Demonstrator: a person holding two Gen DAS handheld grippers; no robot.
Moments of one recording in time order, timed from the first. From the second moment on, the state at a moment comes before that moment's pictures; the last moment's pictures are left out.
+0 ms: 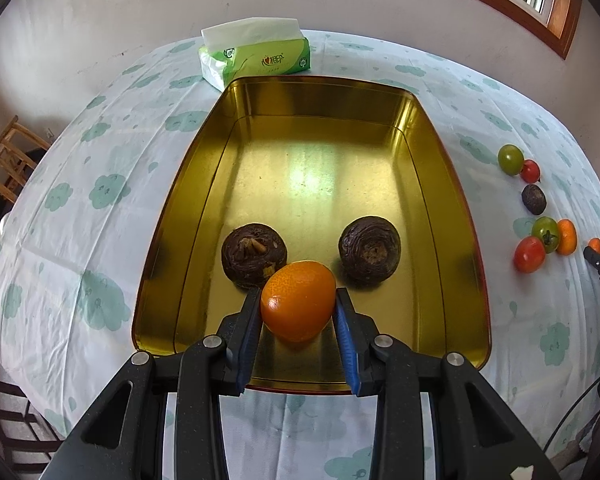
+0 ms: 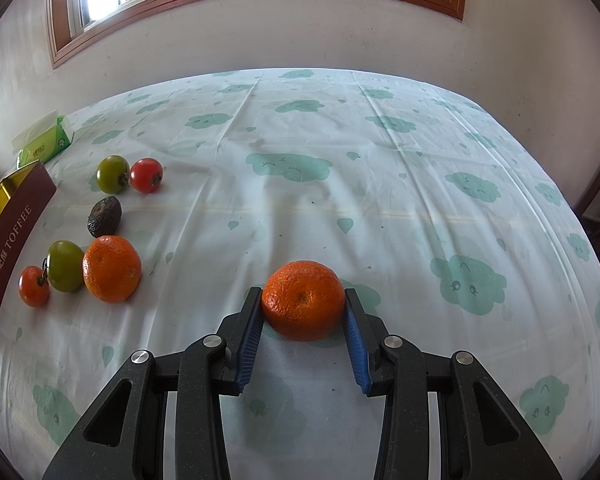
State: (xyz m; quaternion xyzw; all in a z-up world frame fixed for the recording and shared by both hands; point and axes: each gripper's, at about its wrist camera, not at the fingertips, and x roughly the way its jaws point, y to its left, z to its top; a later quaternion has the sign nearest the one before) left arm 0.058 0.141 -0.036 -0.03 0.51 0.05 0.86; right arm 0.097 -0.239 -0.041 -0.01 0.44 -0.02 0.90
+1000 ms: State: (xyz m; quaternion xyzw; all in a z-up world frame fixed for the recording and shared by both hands) left arm 0.050 0.149 -0.040 -0.01 0.51 0.06 0.86; right arm 0.096 -0.234 -0.041 -0.01 0.44 -0.02 0.90
